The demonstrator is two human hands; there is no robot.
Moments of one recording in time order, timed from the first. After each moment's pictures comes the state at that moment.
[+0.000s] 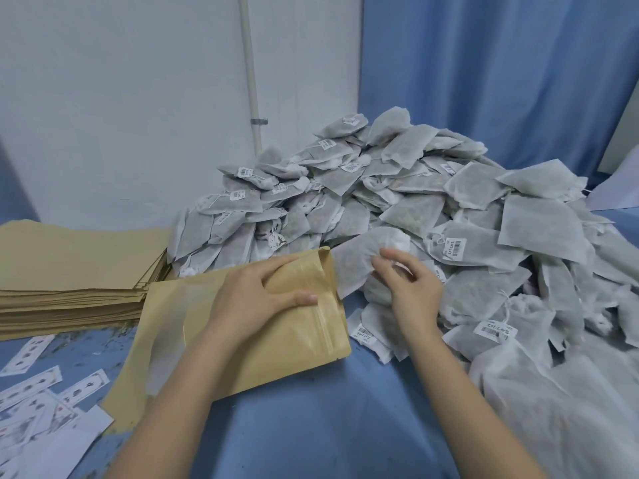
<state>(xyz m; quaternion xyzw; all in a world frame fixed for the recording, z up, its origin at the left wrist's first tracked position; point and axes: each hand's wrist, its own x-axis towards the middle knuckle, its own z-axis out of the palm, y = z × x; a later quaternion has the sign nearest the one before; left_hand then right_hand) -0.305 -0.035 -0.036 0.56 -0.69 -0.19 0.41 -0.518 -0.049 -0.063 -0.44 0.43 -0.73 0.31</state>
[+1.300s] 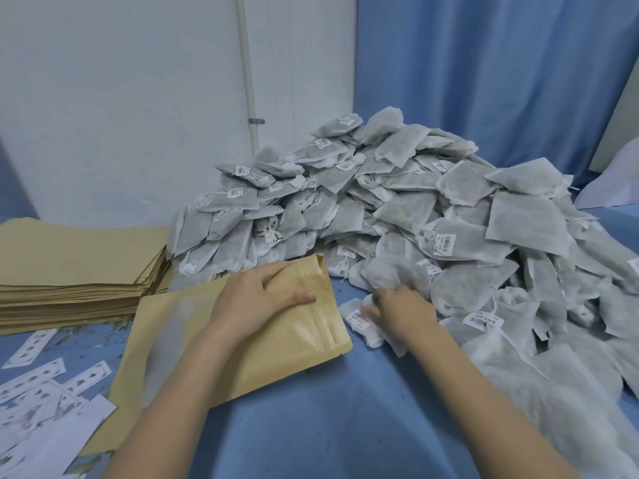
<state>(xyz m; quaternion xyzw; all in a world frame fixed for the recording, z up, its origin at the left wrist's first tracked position) -0.310 -0.026 -0.041 0.58 -0.68 -0.22 0.38 -0.537 -0.056 -0.077 -0.69 0.72 -0.04 0.02</state>
